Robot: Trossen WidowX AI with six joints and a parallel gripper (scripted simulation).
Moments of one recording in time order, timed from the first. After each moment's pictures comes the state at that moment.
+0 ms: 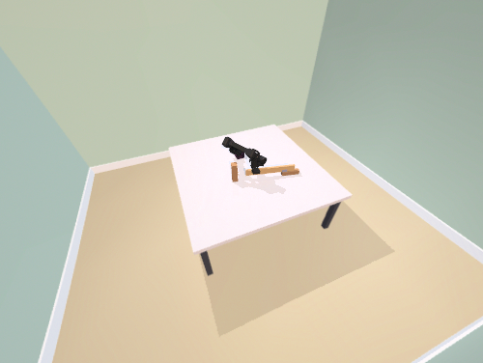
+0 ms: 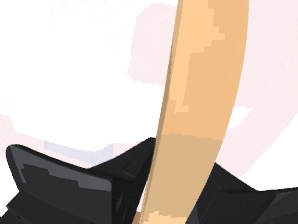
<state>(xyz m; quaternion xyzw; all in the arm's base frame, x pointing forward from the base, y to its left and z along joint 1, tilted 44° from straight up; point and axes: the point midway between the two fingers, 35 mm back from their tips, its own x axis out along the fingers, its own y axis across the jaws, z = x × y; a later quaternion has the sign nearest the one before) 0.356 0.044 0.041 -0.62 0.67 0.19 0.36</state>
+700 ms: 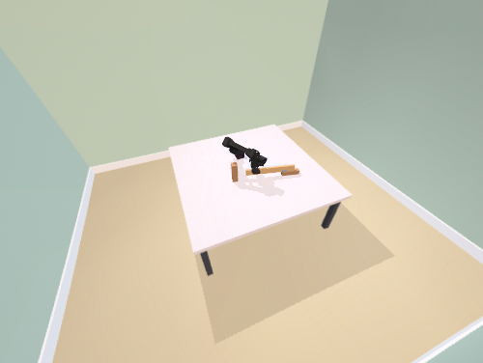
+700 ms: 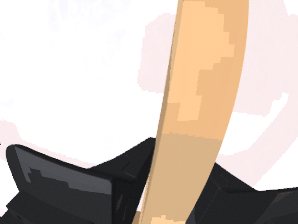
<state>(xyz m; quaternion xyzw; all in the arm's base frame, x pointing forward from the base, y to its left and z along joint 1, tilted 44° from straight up) 0.356 0.045 0.042 -0.62 0.67 0.19 0.36</state>
